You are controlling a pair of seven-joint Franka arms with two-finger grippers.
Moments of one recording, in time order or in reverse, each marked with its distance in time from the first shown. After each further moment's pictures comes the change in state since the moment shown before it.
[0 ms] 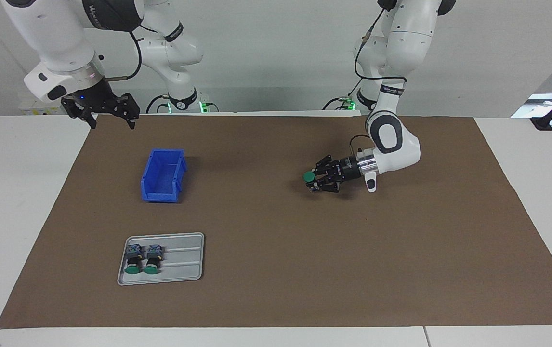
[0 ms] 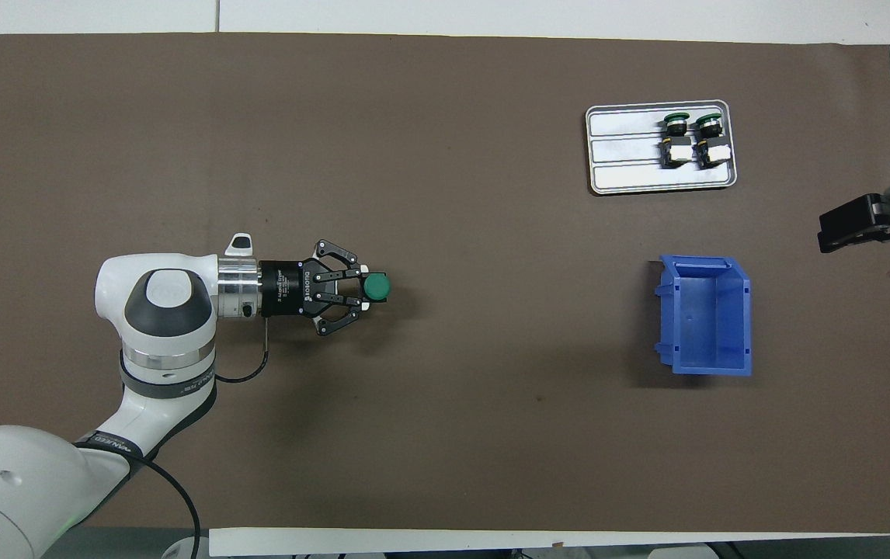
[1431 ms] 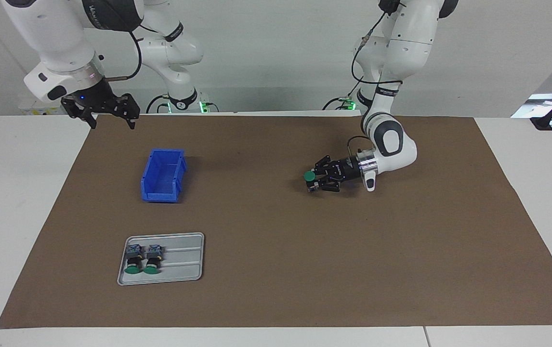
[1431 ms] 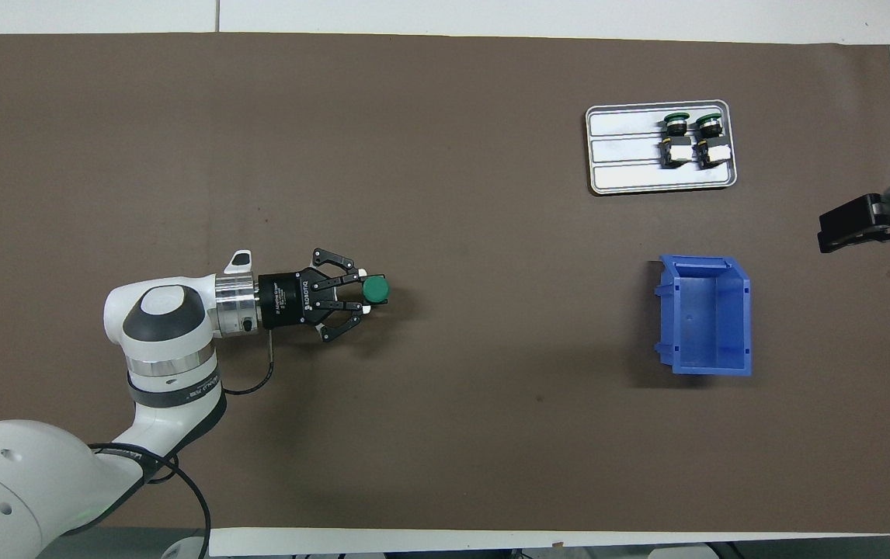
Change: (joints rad) left arm 0.030 0.029 -0.007 -0.054 -0.178 -0.071 0.130; right arm 0.000 0.000 0.000 0.000 0.000 0.000 0.000
